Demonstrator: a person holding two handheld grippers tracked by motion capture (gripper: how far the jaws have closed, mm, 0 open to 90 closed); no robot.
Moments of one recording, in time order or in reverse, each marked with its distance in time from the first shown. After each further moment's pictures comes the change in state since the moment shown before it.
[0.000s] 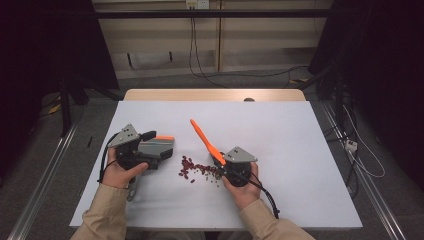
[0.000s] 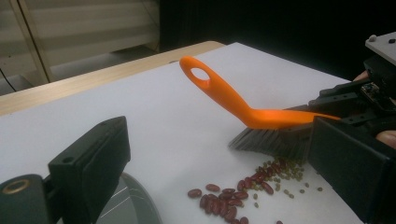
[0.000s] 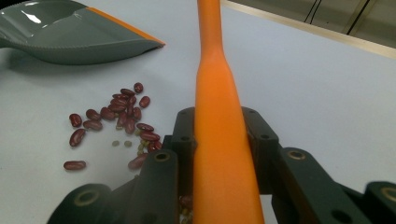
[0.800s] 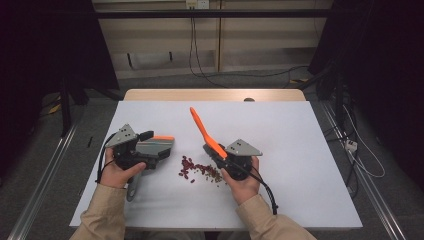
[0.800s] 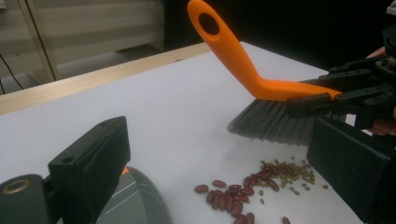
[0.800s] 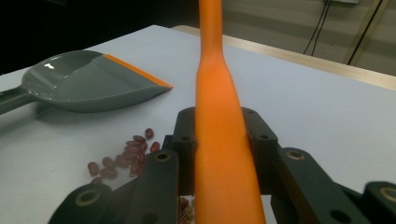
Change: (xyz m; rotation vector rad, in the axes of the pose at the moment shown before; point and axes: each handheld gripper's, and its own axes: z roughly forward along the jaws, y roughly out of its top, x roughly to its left) left arm 0.003 -0.002 -0.004 0.009 0.019 0.001; right arm -0.003 0.022 -0.004 -0.109 0.039 0.048
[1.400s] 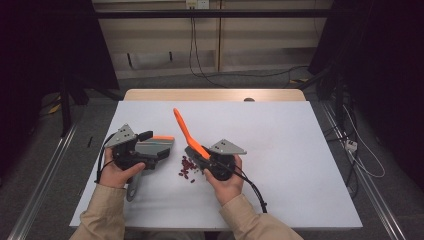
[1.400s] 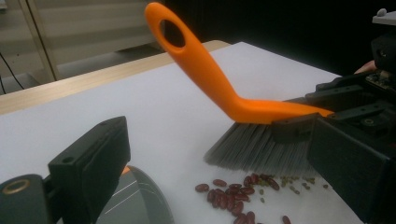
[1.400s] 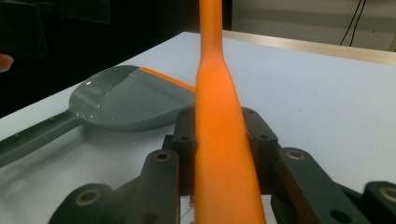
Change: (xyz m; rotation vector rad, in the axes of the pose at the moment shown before) left arm 0.001 0.000 -0.002 -0.008 0.001 -0.009; right arm 0.033 0.006 0.026 -0.006 0.092 0.097
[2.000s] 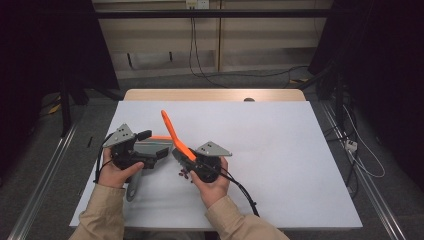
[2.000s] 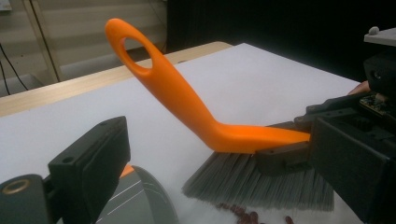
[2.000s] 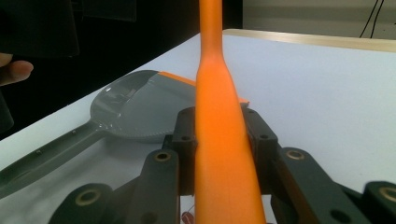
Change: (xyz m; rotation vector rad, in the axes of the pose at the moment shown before) left arm 0.003 0.001 -0.002 -0.005 0.003 0.005; right arm 0.025 -0.003 0.024 -0.013 0.031 0.045
